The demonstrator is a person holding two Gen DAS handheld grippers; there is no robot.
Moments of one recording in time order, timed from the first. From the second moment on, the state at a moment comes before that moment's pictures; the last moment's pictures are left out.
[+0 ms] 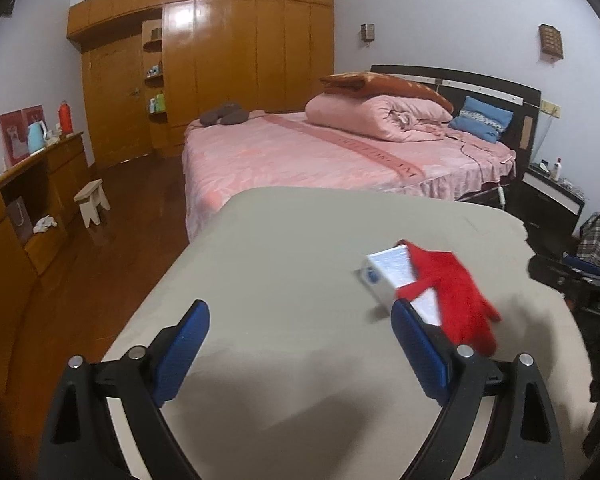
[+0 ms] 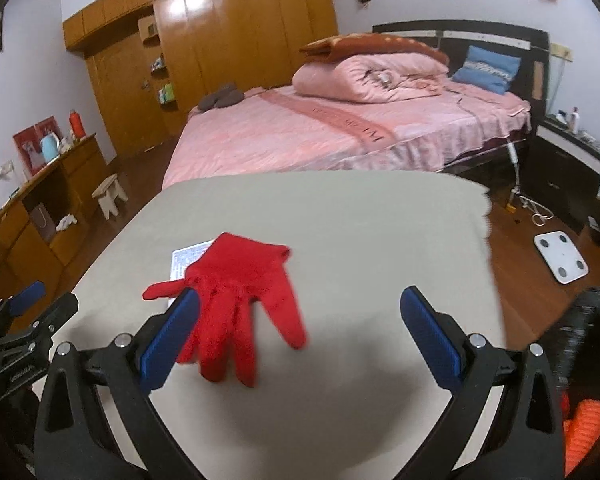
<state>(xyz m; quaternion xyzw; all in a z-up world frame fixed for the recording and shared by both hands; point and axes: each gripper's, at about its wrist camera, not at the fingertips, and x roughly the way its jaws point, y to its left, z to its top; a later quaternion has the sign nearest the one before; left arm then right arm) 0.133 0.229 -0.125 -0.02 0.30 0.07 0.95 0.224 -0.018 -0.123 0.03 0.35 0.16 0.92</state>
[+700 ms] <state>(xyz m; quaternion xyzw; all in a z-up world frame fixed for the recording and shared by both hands) 0.147 0.253 -0.140 -0.04 0.30 0.09 0.95 0.267 0.030 -0.169 0.04 0.41 0.21 0.88</state>
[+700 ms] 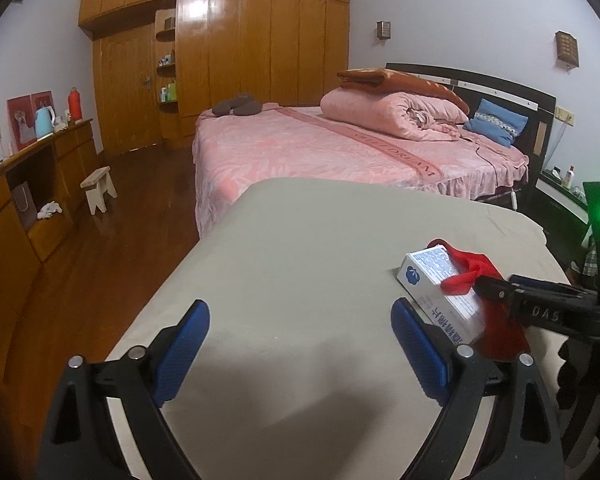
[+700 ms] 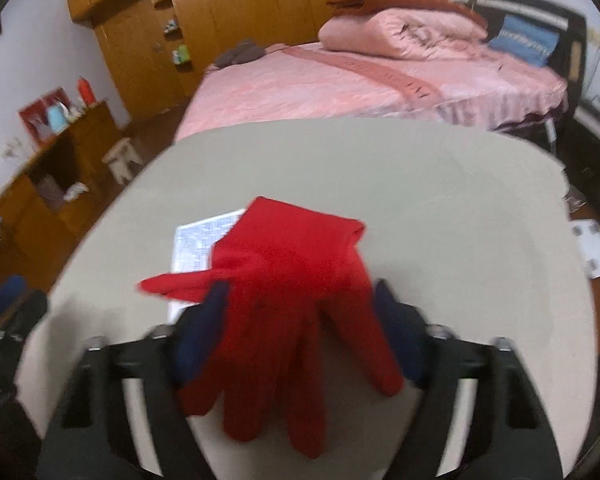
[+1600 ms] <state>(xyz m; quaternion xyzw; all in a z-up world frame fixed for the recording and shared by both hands) 0.191 0.155 -0.144 -0.02 0.32 0.01 0.95 0.243 -0.076 -0.159 0.05 0.41 0.14 0.90</state>
